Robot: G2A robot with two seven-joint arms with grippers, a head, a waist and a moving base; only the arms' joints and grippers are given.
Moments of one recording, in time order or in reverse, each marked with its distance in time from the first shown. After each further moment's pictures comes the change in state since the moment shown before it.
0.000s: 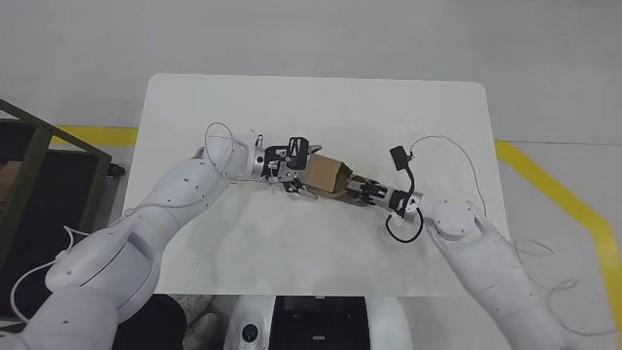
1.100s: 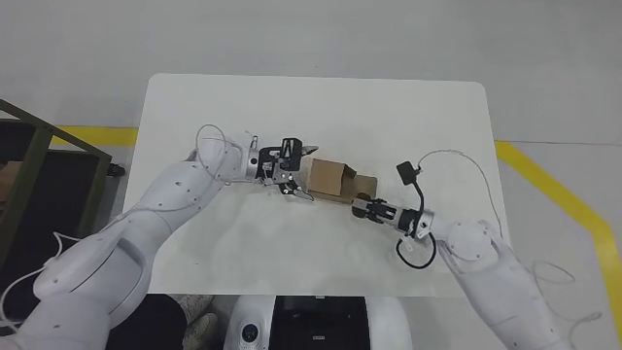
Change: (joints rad) left arm 0.030 0.044 -0.029 -0.062 0.001 -0.011 0.019; right arm -0.187 0.056 0.112 -0.234 -0.092 0.011 0.040
